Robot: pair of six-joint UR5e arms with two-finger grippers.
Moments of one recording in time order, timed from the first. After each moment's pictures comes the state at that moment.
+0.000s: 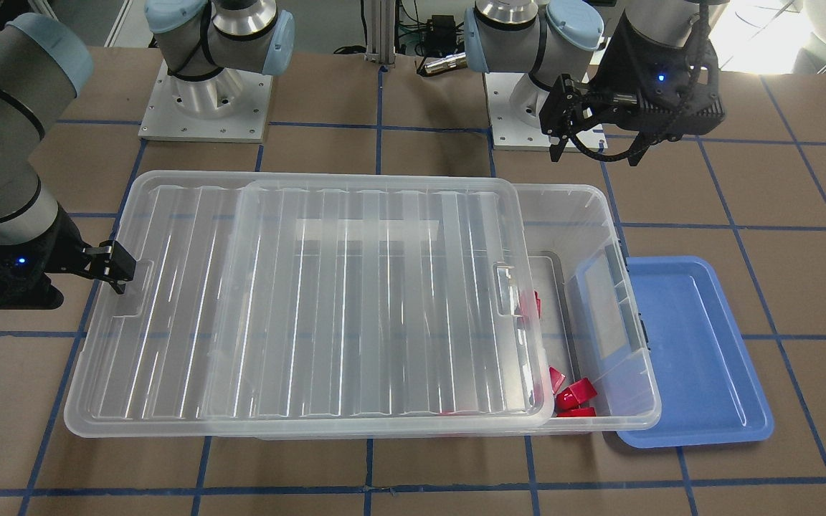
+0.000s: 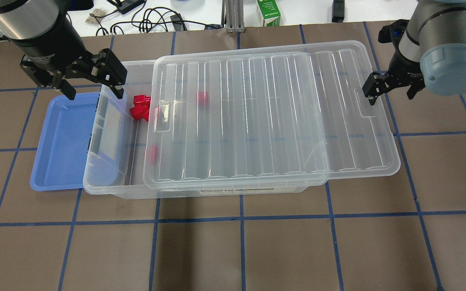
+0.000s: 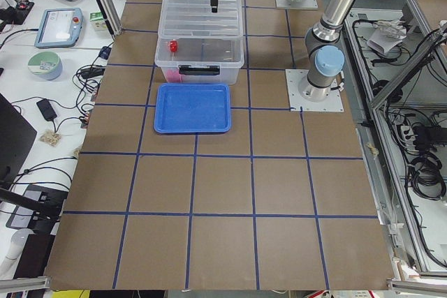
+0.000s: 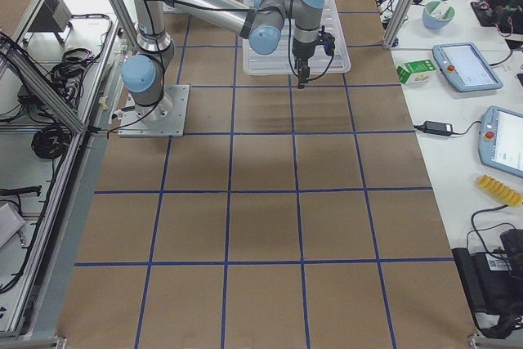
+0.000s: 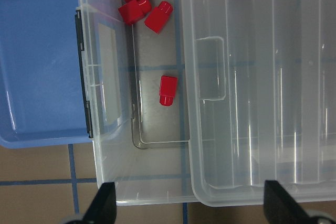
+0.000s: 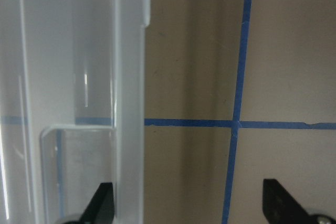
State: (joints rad) left arm -1.55 -1.53 -1.50 -1.67 1.57 0.06; right arm 1.36 -1.38 1.73 -1.93 -1.68 -0.28
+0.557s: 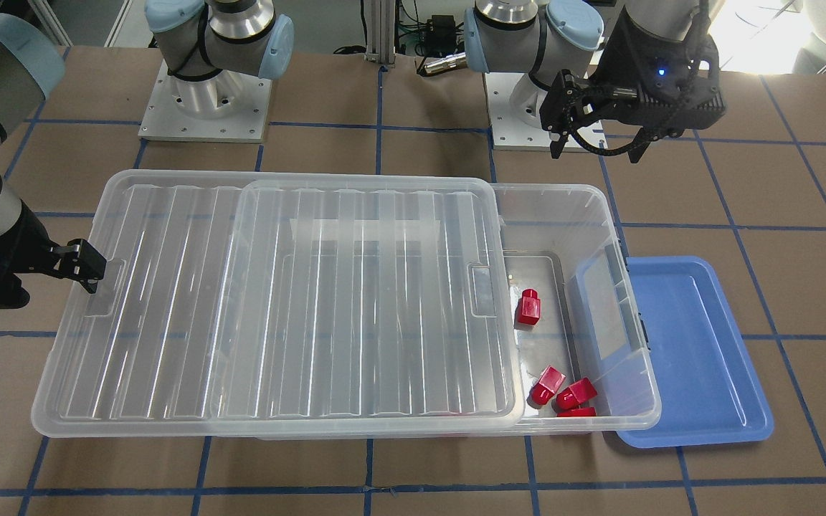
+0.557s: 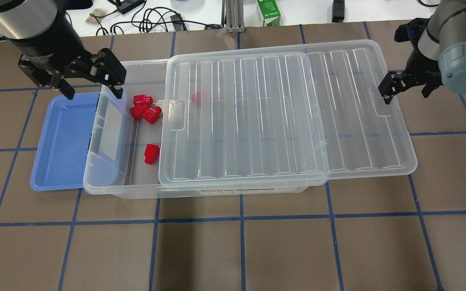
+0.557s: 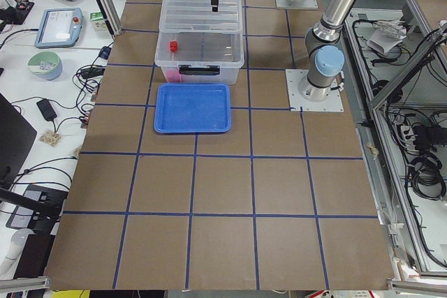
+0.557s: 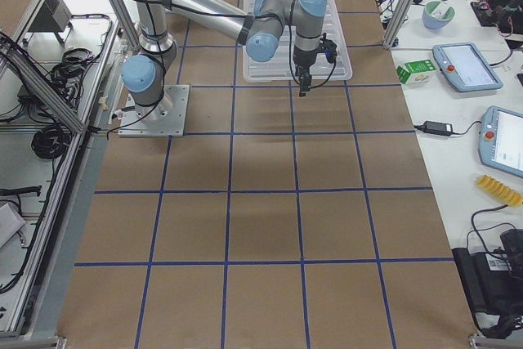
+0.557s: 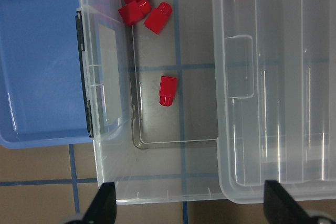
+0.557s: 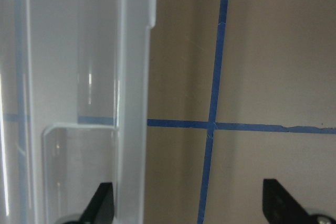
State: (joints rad) left arm -1.55 -1.53 -1.50 -1.67 1.57 0.06; right arm 1.30 -1.38 1.73 -1.95 -1.68 -0.35
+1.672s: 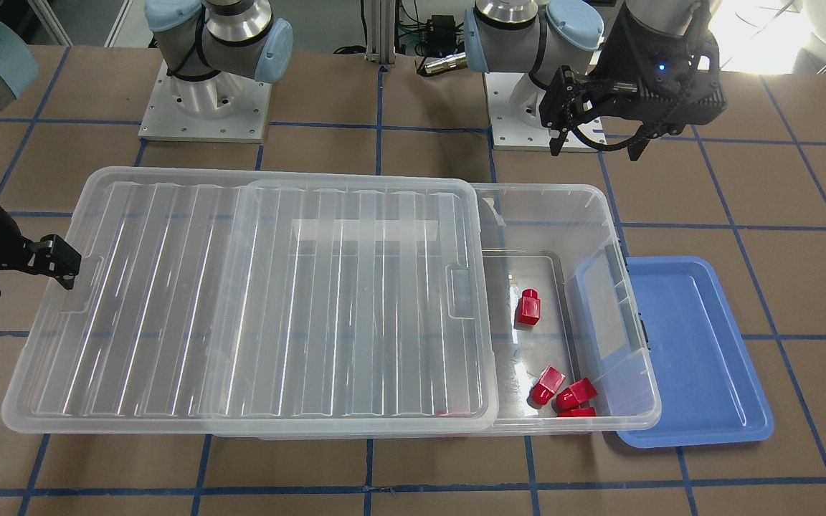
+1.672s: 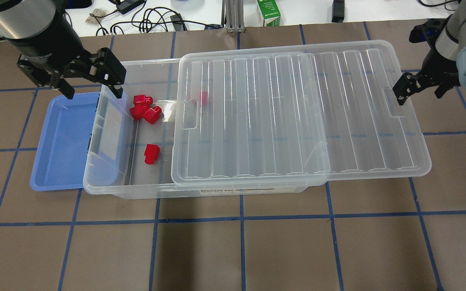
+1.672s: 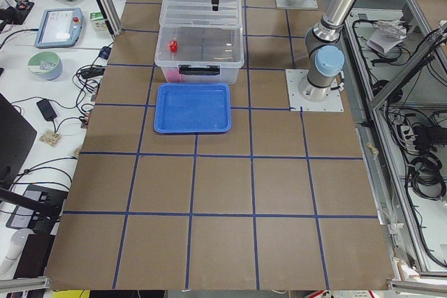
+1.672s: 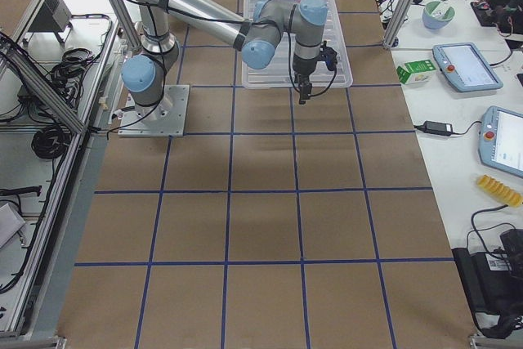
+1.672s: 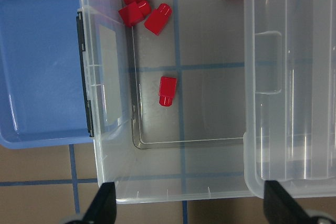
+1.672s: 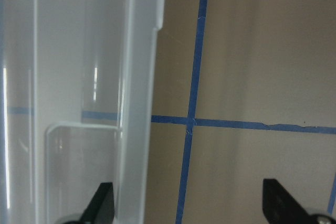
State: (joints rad) left arm -1.55 -1.52 -1.50 -1.67 1.56 0.06; right arm 1.25 -1.39 1.73 -1.94 -1.67 -0.43
